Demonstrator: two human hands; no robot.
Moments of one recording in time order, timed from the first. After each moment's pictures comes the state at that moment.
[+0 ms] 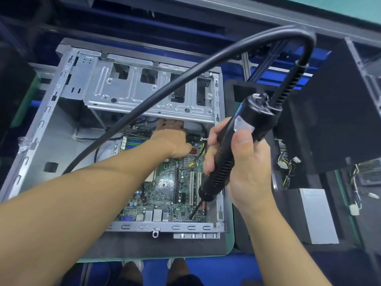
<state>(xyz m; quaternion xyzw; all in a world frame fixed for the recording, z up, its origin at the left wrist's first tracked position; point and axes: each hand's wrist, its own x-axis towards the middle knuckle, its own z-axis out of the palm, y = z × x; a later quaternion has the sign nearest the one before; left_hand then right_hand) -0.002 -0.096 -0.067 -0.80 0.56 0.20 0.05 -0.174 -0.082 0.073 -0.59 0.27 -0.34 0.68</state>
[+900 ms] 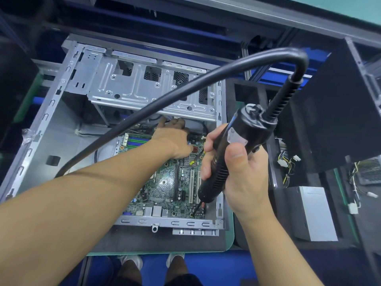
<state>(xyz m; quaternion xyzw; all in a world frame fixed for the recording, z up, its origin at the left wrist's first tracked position) -0.007 -0.088 -0.068 -0.80 0.57 0.18 0.09 -0.180 -0.061 0.076 -0.59 0.27 -0.33 0.69</state>
